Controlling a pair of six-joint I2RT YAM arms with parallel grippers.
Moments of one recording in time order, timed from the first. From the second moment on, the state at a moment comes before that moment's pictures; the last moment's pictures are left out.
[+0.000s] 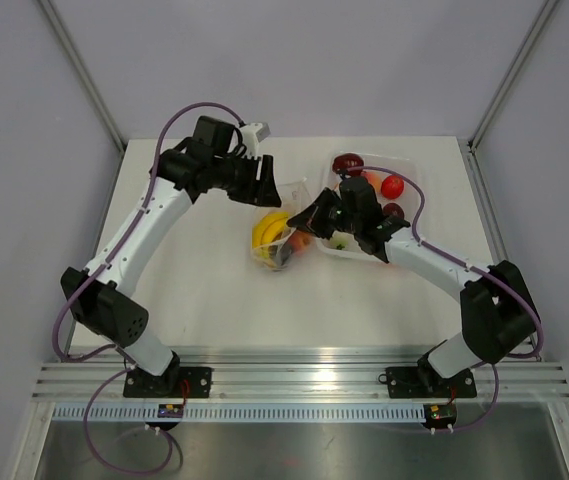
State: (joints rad) left arm -0.43 1.62 1.75 -0.91 0.43 -0.20; right arm 0.58 1.52 1.03 0.02 -0.30 1.11
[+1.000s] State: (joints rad) left arm -0.53 1.76 1.79 -0.77 0.41 -0.55; right arm 0.61 1.37 0.97 0.02 -0.23 1.04
